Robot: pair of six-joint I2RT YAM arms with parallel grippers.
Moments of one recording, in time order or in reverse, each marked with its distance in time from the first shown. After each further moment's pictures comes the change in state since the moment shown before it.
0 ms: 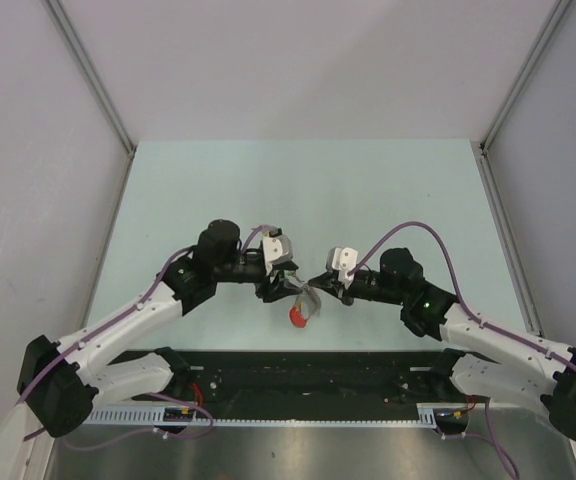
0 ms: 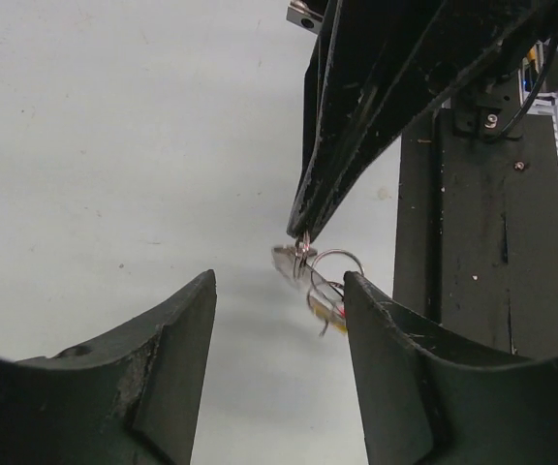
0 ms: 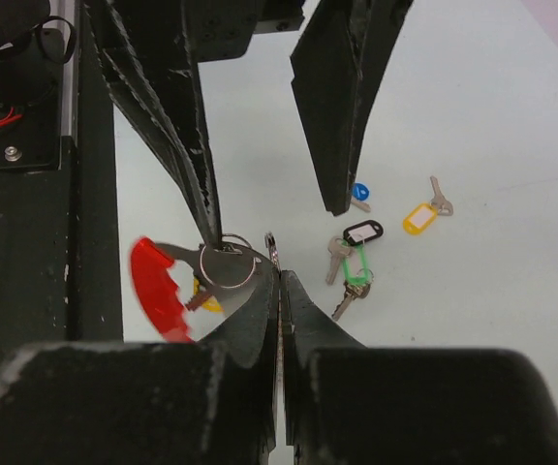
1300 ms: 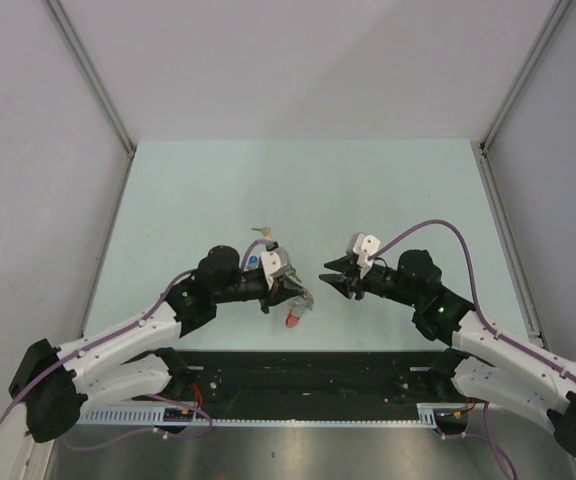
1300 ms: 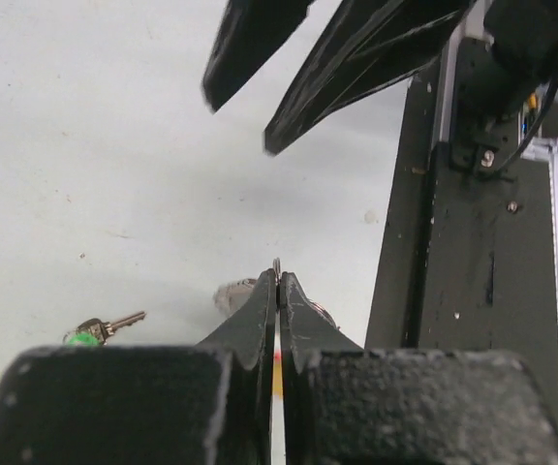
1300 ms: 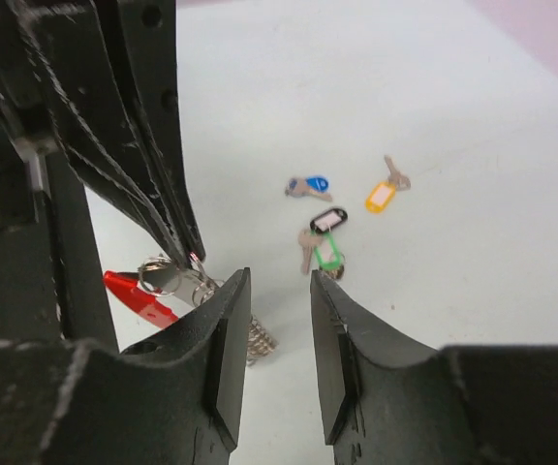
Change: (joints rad) left arm -0.106 -0.051 -0.157 0.183 -0.151 -0.168; right arm -0.043 -0.089 -0.003 -0.051 0.103 0.128
